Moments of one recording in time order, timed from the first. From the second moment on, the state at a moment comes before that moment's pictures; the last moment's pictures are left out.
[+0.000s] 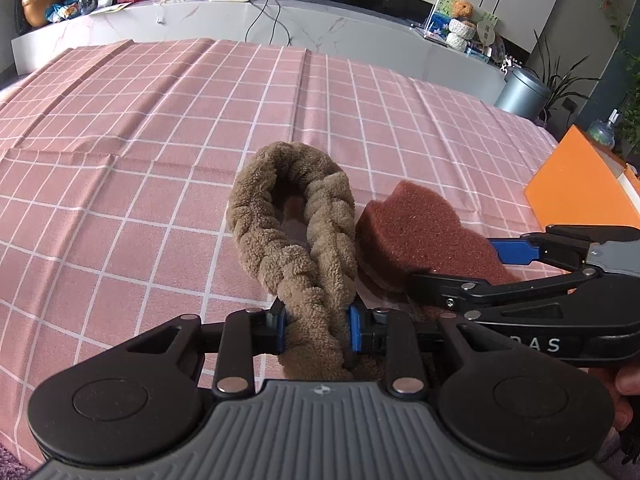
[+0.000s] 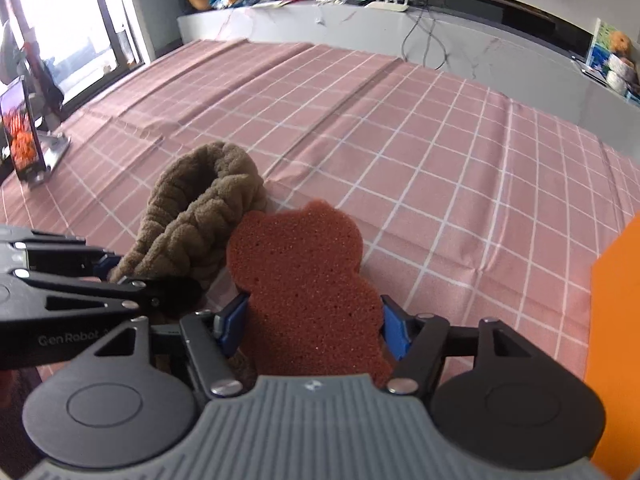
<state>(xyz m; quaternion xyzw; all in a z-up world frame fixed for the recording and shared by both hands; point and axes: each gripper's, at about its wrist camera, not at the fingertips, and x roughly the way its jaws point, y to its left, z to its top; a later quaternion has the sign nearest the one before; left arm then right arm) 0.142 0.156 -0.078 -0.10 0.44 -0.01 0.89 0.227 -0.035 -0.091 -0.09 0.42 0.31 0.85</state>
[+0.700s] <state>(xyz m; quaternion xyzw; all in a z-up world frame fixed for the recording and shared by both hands) 0.116 0.054 0.056 -0.08 0.32 -0.13 0.94 0.154 -0.176 0.040 0.02 0.30 0.22 0.93</state>
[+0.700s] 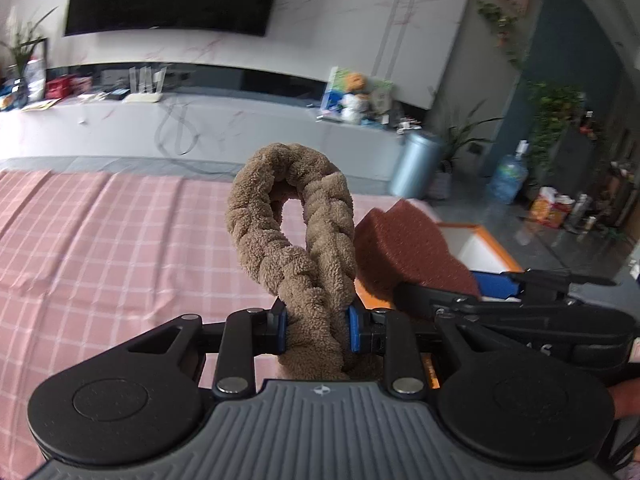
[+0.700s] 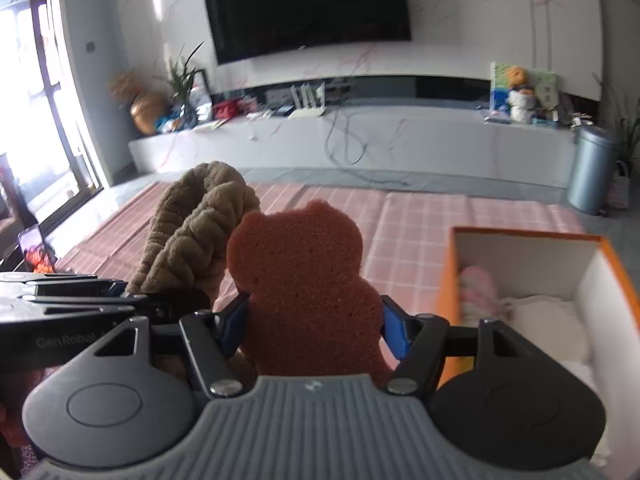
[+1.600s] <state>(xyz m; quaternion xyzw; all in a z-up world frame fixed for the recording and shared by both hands) 0.268 -0.148 -0.008 0.00 0.46 -0.21 0.86 0.243 -0.342 -0.028 -0.04 0.38 0.06 0.92</state>
